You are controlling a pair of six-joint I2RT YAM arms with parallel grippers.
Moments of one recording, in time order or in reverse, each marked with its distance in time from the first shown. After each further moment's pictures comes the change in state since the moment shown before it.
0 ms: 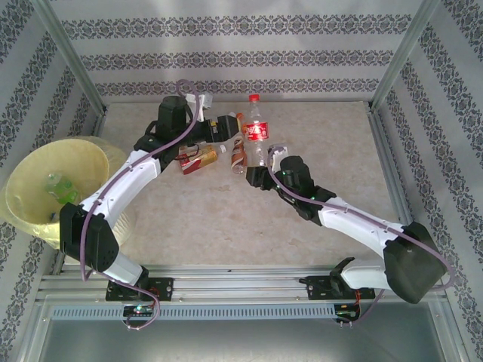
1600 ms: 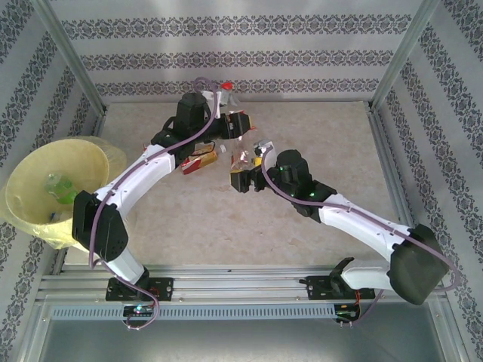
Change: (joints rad) left arm -0.084 0.099 0.104 0.010 -0.104 -0.044; right arm 0.048 -0.036 0.092 -0.072 -0.155 -0.165
